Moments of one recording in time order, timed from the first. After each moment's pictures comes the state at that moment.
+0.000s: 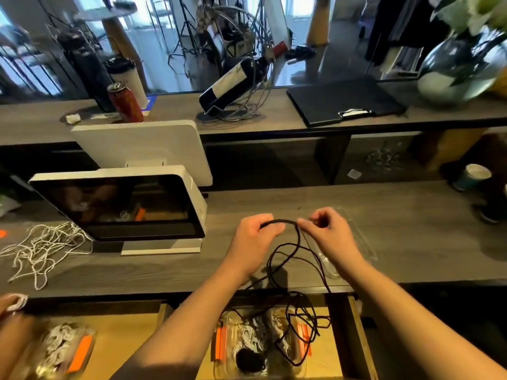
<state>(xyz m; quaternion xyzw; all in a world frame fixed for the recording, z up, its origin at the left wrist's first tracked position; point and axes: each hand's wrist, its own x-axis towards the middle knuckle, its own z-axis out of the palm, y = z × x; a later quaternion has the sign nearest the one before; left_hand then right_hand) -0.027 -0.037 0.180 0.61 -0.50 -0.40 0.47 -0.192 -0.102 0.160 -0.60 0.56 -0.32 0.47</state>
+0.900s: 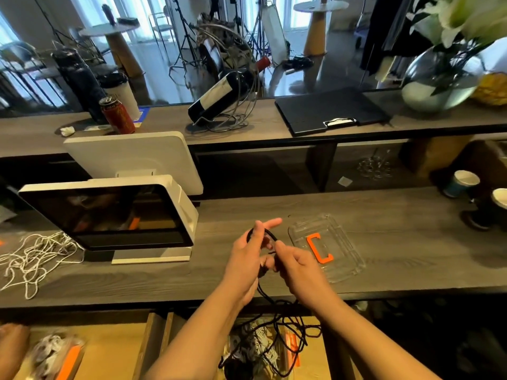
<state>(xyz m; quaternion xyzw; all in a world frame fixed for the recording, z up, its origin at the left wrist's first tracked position) -0.076 -0.027 0.186 0.53 -0.32 -0.55 0.55 -0.199 -0.057 0.153 -0.64 0.43 -0.31 0.56</state>
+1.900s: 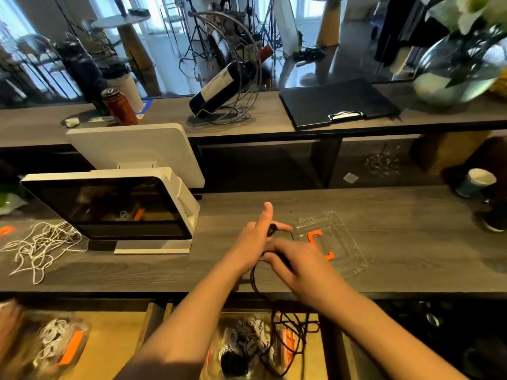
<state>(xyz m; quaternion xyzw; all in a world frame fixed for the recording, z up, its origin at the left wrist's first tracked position) -0.082 -0.061 0.194 0.67 -0.47 -0.48 0.33 -0.224 -0.067 0.195 -0.86 0.33 -0.20 0.33</state>
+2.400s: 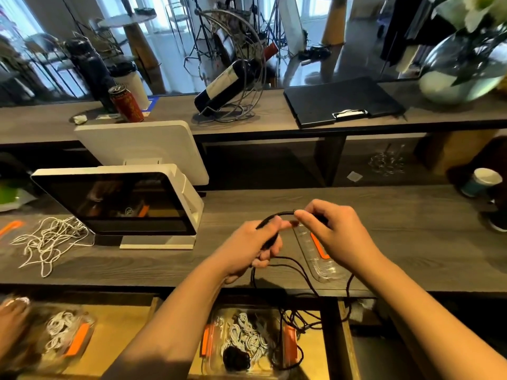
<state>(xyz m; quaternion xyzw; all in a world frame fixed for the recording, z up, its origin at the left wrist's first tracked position) -0.063 -0.041 0.202 0.54 -0.45 -0.62 0.34 -0.253 -0.115 0.203 -0.81 0.40 -0.28 0.33</state>
